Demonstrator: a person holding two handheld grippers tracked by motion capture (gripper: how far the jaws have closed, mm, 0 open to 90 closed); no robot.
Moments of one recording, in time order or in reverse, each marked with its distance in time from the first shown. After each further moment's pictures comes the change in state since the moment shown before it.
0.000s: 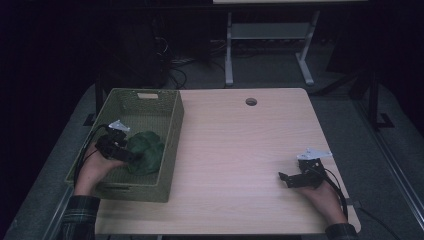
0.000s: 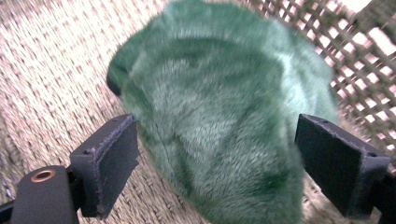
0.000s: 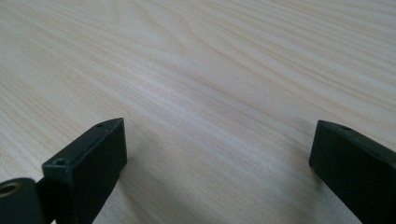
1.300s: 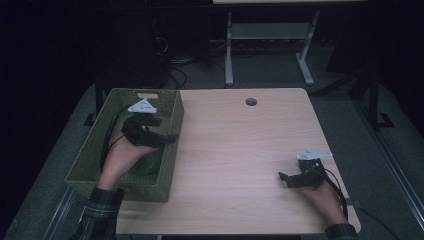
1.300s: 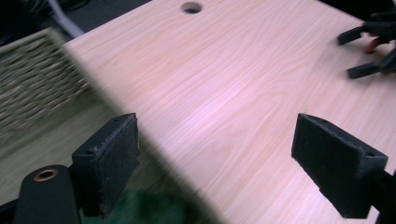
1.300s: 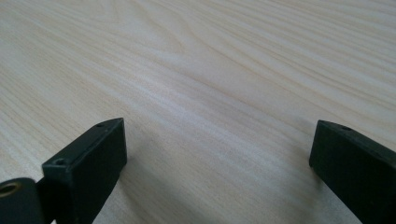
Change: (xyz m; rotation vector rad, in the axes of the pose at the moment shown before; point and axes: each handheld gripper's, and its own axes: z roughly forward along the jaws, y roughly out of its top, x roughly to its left) left arm -0.096 0.087 -0.031 -0.270 -0.153 0.121; right arm 0.000 0.000 0.000 -0.002 -0.004 -0.002
